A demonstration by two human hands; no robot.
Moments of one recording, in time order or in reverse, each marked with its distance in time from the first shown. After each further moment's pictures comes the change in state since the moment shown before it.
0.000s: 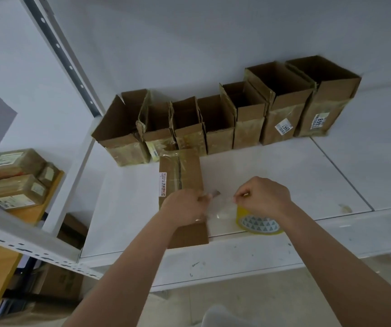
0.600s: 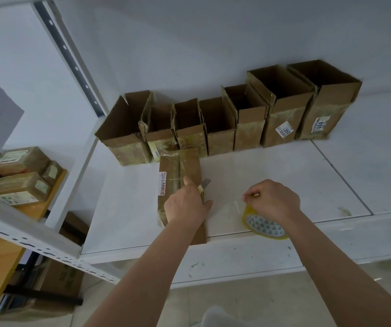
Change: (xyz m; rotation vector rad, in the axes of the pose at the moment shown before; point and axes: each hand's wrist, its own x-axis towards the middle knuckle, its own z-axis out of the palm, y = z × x) left_hand 0.001 0.016 0.021 0.098 0.398 -0.312; right_hand -0.006 0.018 0.005 0.030 0.134 0.111
